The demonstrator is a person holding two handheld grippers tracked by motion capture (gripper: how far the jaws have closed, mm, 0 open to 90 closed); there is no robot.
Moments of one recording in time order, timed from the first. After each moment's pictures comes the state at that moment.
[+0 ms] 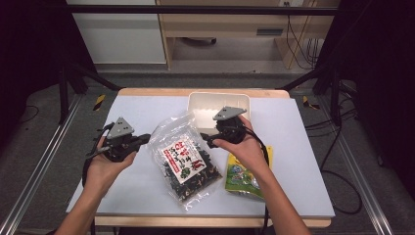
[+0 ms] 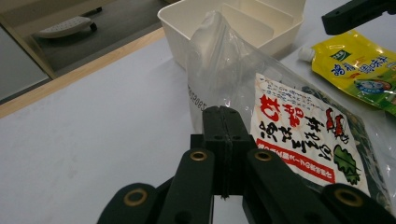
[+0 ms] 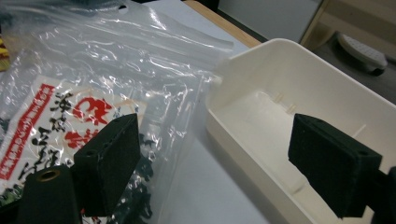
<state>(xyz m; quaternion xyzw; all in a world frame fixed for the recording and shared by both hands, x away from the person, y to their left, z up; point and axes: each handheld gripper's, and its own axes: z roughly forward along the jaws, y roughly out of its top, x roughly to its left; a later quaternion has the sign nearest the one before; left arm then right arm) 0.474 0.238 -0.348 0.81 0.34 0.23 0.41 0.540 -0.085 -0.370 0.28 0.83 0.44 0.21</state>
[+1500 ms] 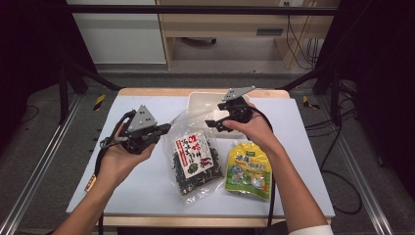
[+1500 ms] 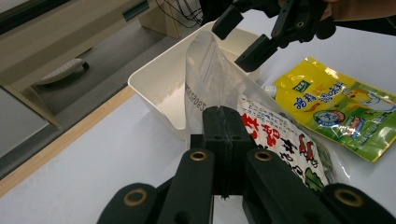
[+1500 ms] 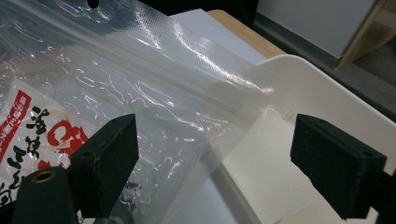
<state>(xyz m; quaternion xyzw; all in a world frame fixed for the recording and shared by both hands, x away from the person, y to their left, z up) 0.465 0.179 -0.292 0.83 0.26 0.26 0.41 0.595 -0.110 -0.354 0.24 0.84 0.46 0.13</state>
